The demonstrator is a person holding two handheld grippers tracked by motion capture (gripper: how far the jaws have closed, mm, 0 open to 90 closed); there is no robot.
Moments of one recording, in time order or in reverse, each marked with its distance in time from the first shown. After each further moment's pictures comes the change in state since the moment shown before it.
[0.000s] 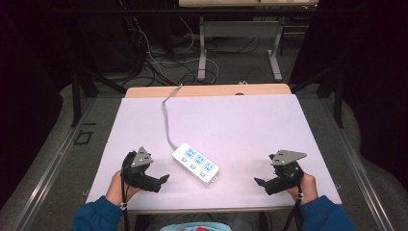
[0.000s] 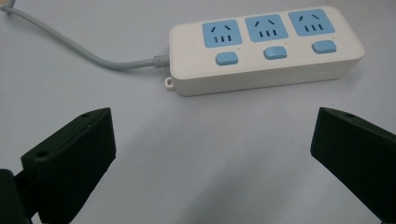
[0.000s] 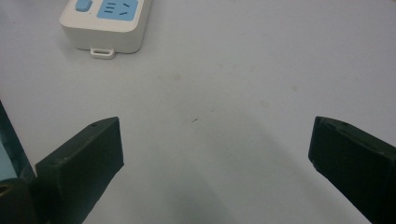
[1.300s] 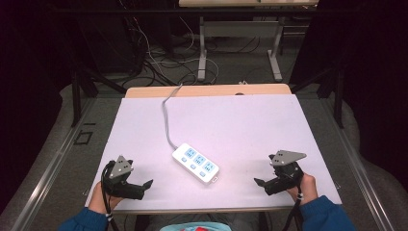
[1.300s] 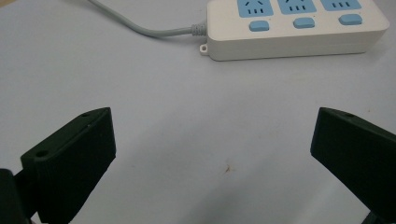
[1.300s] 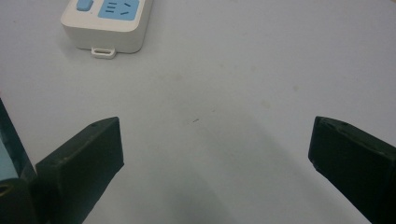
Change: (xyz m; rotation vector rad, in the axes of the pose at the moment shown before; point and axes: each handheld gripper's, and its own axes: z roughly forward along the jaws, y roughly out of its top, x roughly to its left) left arm 0.011 -0.041 -0.031 -0.034 0.072 -0.053; right arm 0.002 0.000 0.000 0.000 -0.005 -0.002
